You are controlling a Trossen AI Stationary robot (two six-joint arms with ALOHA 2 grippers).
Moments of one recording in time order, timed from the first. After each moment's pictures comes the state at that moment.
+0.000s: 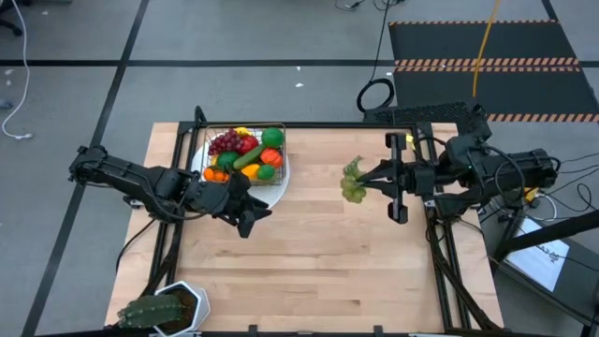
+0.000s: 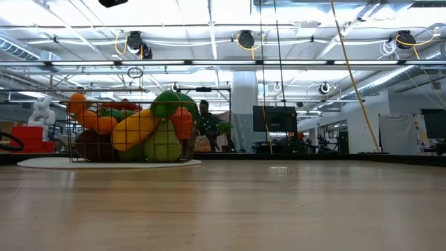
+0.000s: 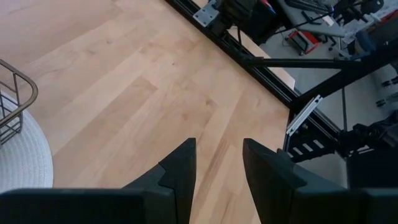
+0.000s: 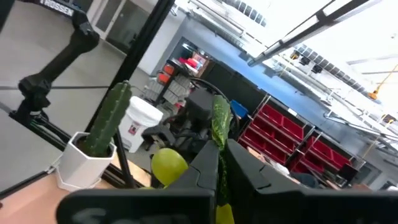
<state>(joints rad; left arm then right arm) -0.31 1.19 1.18 -0.56 -0.30 -0.86 0.19 1.00 1.16 0.00 -0.02 -0.57</state>
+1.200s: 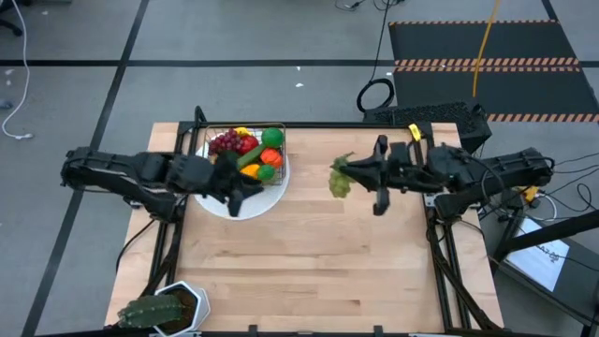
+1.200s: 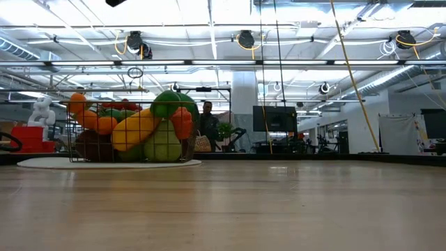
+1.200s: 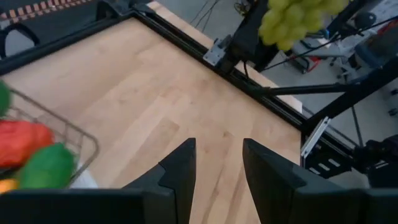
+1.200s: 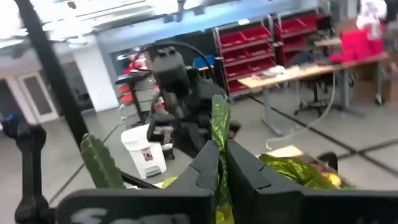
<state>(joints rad) -0.17 1.05 1.18 -0.58 -0.26 -0.65 0.21 1.08 1.16 0.00 0.34 0.24</state>
